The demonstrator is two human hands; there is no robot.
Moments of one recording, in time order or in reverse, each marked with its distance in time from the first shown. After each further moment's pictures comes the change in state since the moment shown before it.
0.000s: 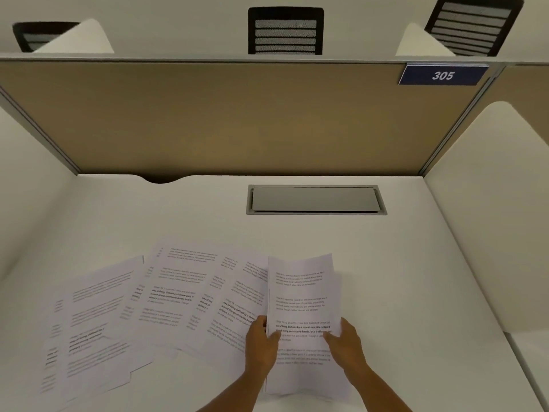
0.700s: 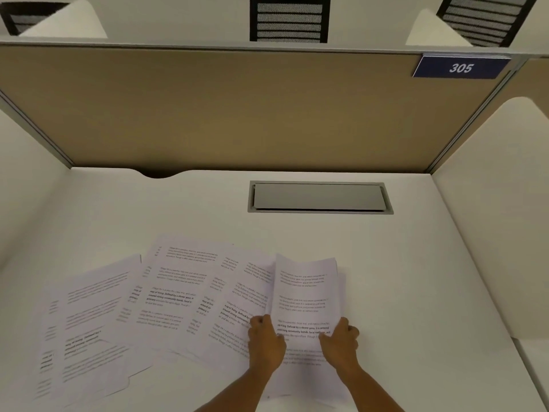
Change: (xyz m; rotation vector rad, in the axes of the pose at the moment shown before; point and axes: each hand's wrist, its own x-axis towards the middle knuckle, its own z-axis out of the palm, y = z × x) left_hand 0.018 0.011 0.005 0.362 -0.037 -0.022; right_hand 0.019 -0.010 0.027 -0.307 0.079 0.094
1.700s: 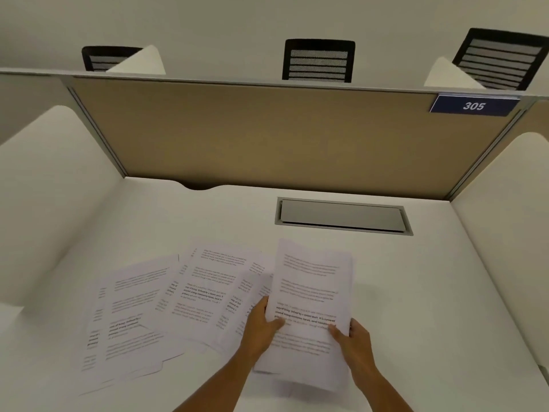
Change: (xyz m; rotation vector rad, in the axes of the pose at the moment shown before) left_hand -0.023 -0.023 -0.094 -0.668 -0.043 0.230; right_hand -0.042 -0.018 -0.007 0.612 -0.080 -0.172
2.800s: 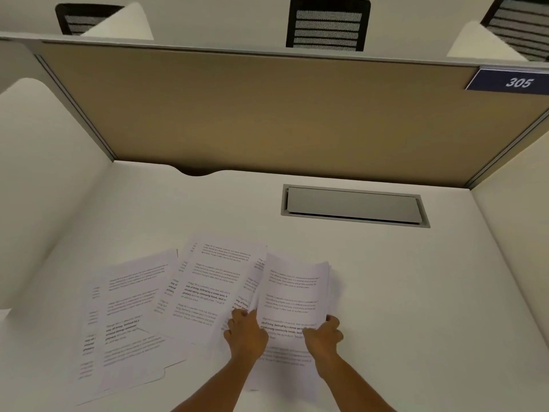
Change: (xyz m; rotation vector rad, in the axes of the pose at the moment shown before) left_hand 0.042 -0.045 -0.031 0.954 0.139 -0.312; right_hand 0.027 -0.001 0.108 -0.222 0.073 0.307
